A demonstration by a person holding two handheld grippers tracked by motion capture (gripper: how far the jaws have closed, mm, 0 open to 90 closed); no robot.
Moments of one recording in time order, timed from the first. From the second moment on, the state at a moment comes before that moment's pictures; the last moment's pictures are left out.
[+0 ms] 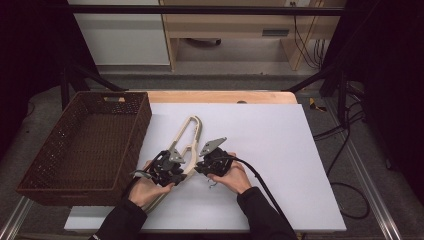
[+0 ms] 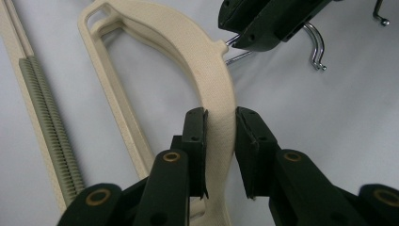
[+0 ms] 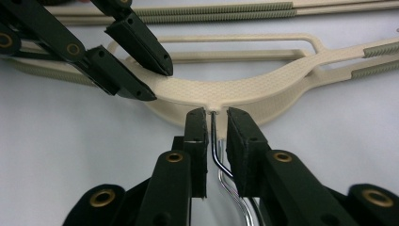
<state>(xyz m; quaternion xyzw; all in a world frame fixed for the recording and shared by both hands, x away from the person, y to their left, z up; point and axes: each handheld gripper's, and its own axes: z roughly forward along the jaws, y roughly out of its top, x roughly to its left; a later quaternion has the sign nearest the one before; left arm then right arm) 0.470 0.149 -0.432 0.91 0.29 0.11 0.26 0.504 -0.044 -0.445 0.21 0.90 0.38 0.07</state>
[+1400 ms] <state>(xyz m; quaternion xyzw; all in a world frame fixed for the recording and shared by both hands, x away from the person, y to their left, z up) 0.474 0.127 -0.444 0.91 0.29 0.15 0.25 0.504 -0.043 -0.431 0.17 0.92 0.36 0.08</state>
